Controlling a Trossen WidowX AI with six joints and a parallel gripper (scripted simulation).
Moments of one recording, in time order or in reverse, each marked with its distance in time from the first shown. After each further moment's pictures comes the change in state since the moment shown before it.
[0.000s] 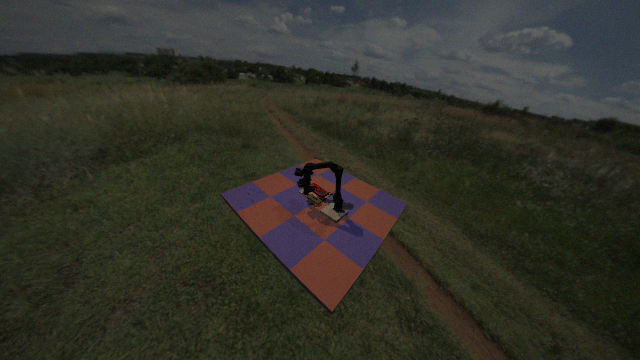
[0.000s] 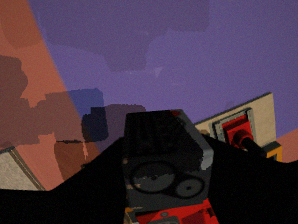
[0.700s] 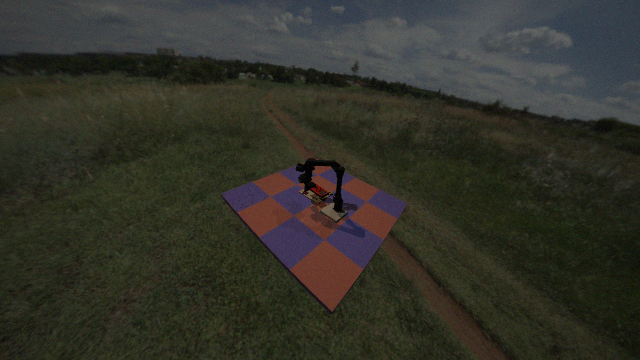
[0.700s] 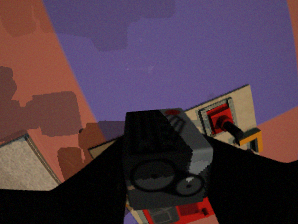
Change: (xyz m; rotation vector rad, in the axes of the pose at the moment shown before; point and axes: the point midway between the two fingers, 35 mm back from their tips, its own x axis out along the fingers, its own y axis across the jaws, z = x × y) arm -0.043 0.003 -0.003 0.002 -0.016 -0.018
